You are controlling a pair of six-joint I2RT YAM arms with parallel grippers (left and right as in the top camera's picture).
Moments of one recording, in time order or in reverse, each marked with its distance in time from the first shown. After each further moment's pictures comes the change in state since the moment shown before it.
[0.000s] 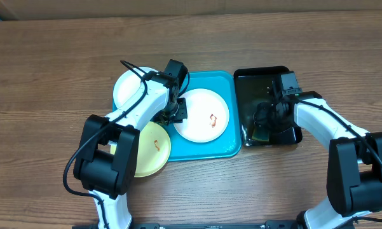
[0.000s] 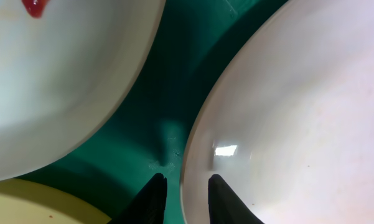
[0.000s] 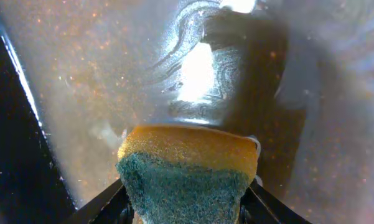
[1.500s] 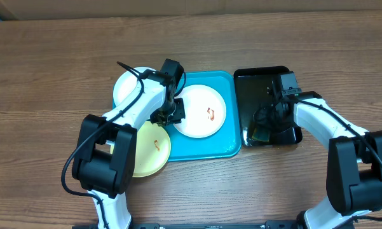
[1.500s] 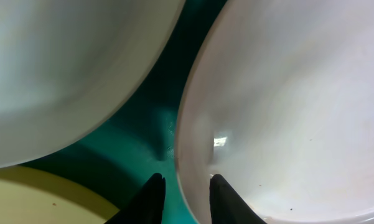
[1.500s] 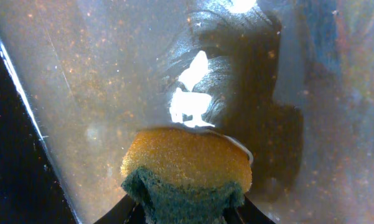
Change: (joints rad) left arm 0.021 0.000 0.007 -0.035 0.037 -0.010; right arm 0.000 0.006 -0.001 0.004 0.003 0.000
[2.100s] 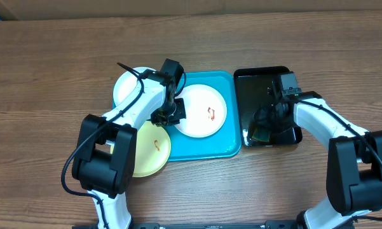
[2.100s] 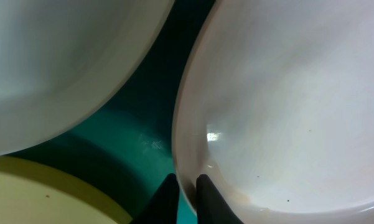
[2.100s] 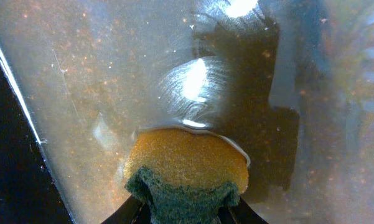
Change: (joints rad) left arm 0.003 0.000 0.002 -0.019 0.024 -0.009; right arm 0.000 0.000 0.000 0.000 0.005 0.000
